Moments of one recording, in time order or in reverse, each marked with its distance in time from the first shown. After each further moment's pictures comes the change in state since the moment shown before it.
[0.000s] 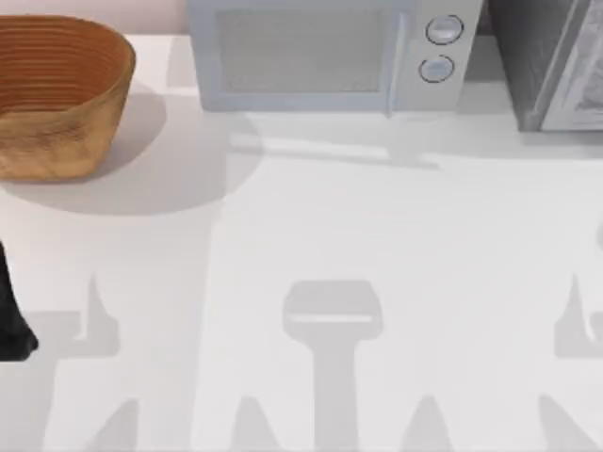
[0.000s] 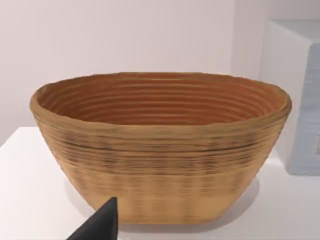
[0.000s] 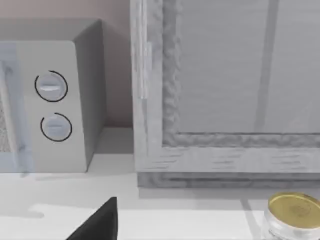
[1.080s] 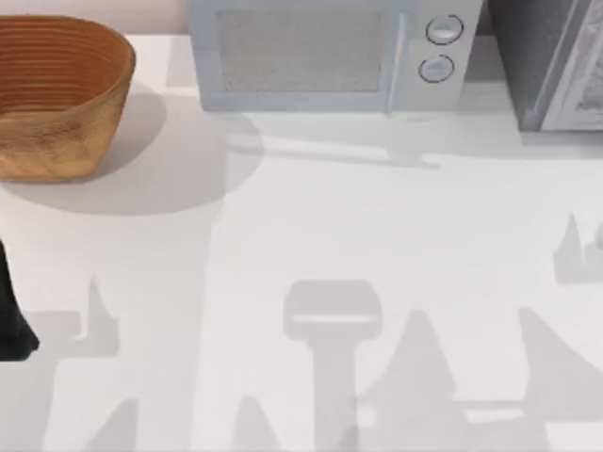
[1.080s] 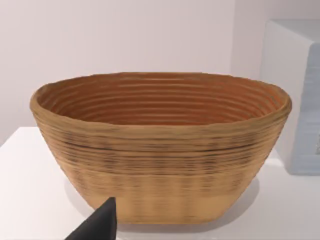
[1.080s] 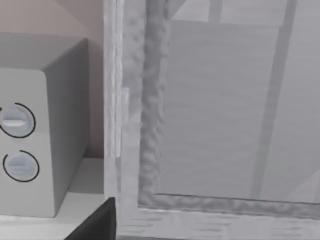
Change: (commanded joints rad) left arm 0.000 0.000 0.000 0.000 0.000 0.000; right arm -0.153 0.976 0.155 0.839 -0.164 -0.042
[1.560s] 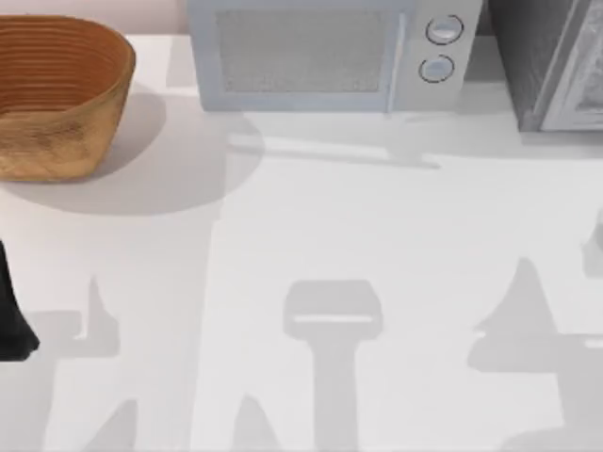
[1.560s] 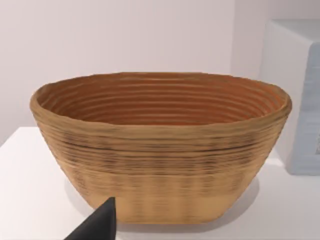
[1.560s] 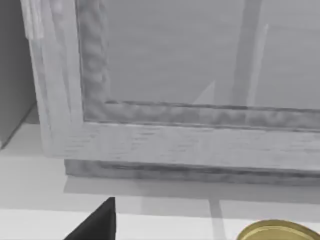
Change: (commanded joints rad) left arm 0.000 0.000 0.000 0.000 0.000 0.000; right arm -0.126 0.741 0.070 0.560 -0.101 -0.011
